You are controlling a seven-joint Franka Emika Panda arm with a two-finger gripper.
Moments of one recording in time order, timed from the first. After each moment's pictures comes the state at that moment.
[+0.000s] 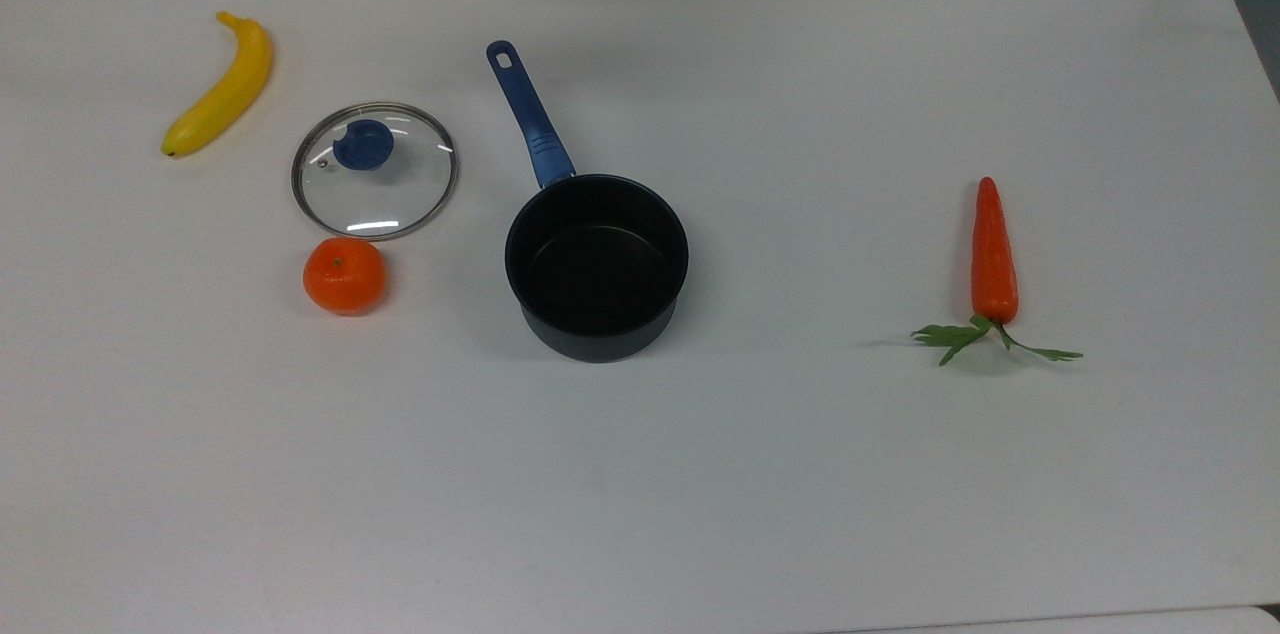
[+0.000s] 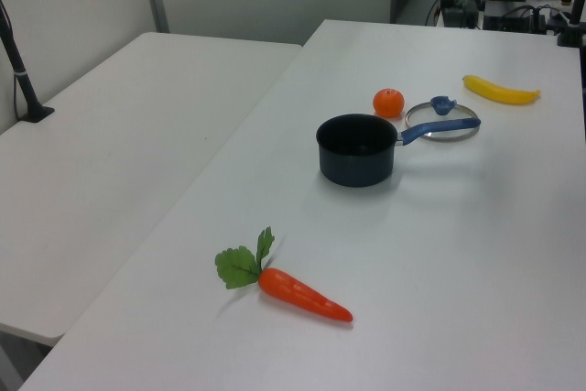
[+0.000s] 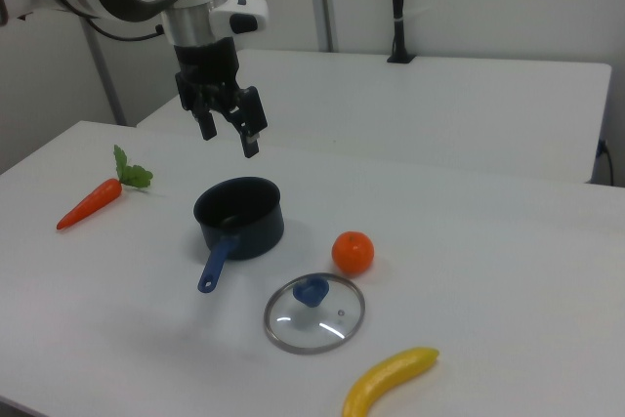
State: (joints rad) arm -0.02 0.02 -0.10 -1.57 0.01 1.63 0.05
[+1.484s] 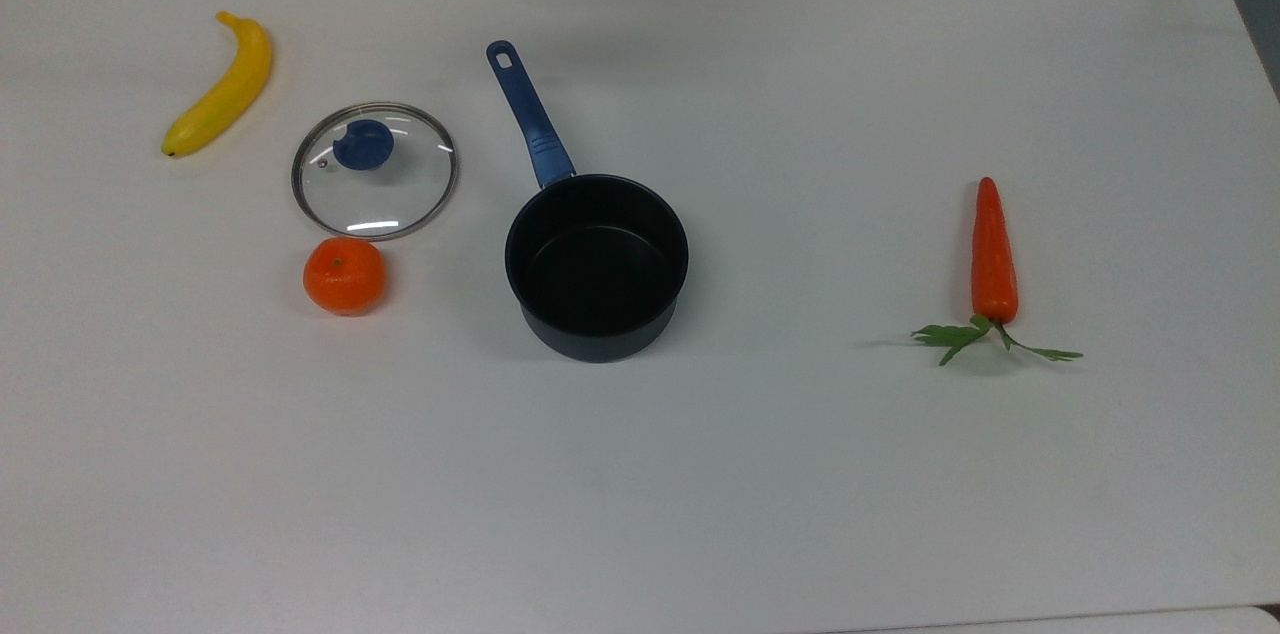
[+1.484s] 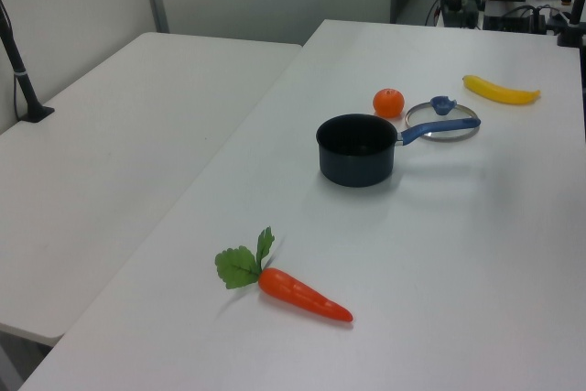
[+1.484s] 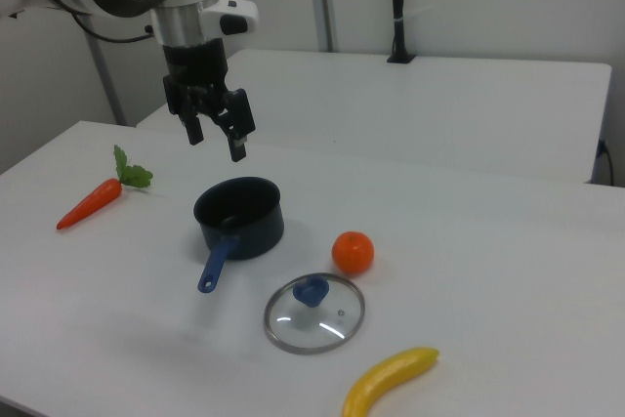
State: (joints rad) arm -0.01 0.01 -0.08 -1.57 0.00 1.57 0.05
